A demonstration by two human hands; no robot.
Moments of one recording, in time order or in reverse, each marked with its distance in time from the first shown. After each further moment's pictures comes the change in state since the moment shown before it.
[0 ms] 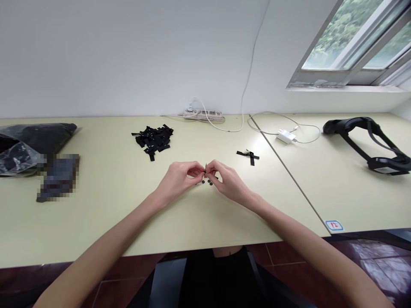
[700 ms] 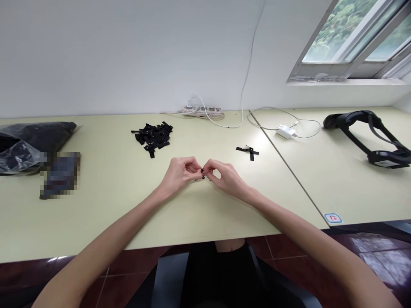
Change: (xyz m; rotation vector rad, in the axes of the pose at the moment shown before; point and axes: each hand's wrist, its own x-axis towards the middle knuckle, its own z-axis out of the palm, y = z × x) left_hand 0.005 -0.017 0.009 -0.174 0.082 -0.169; right_hand -0.001 0.010 0.005 0.050 -0.026 -0.044
